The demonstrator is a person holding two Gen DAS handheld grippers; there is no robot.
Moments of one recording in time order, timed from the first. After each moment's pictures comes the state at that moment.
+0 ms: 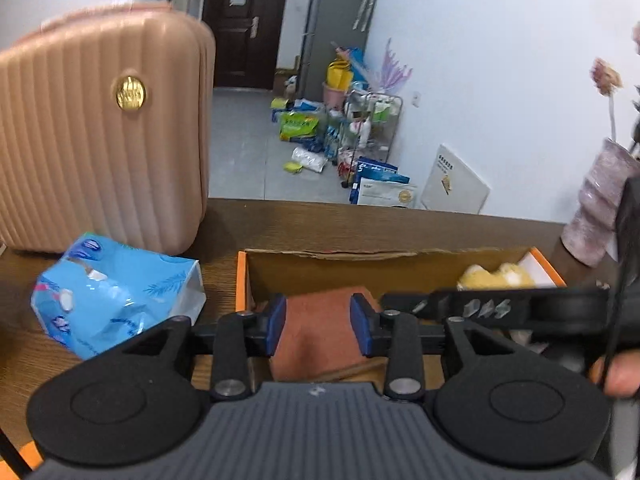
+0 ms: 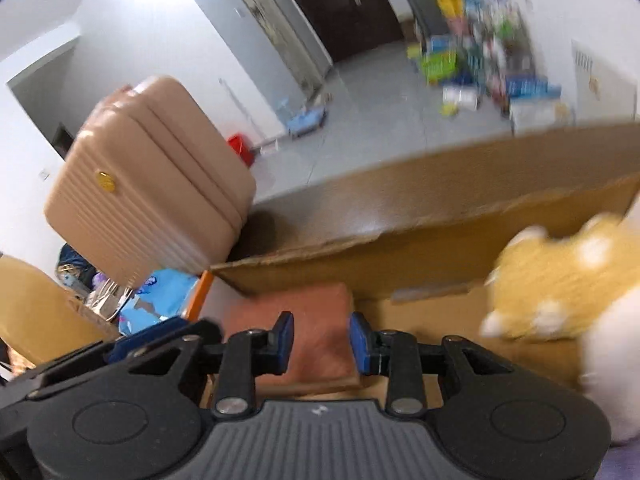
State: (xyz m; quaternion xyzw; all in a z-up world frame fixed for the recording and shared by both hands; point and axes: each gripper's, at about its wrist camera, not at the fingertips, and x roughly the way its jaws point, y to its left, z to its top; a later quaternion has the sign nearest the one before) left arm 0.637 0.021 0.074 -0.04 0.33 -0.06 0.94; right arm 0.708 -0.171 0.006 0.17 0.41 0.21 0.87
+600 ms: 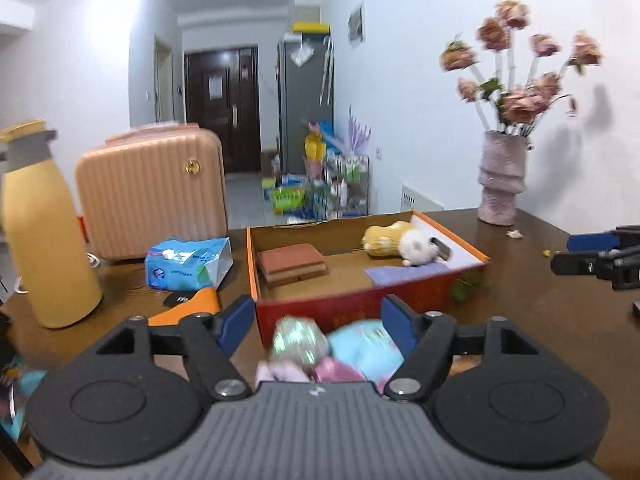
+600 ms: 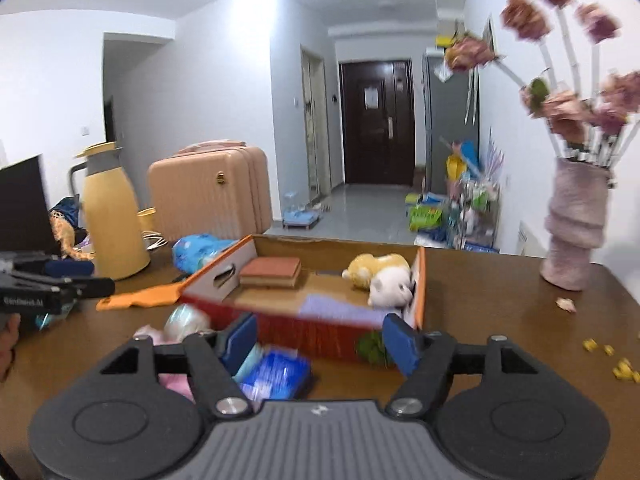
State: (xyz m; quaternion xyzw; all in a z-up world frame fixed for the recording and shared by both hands) left arm 0.302 -0.014 0.107 0.03 0.19 -0.07 0.98; right arm 0.351 -0.322 0.089 0.00 0.21 0.20 0.96
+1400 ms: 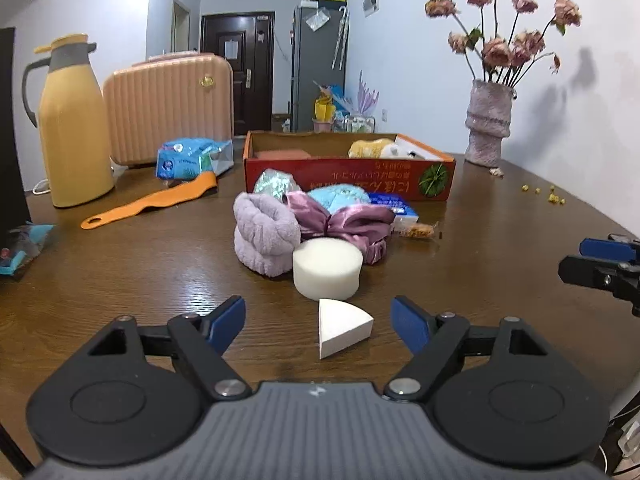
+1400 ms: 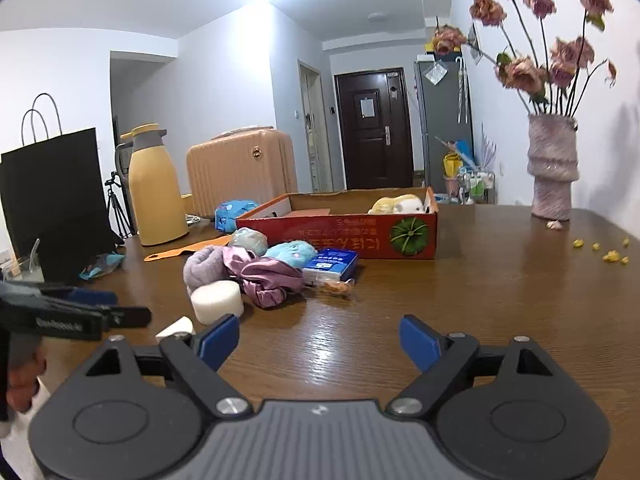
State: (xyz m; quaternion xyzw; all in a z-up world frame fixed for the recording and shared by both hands) left arm 0.204 -0.032 0.019 0.00 0.26 -0.06 0.96; right arm 0.207 -0.313 0.010 0.04 0.21 0.20 0.96
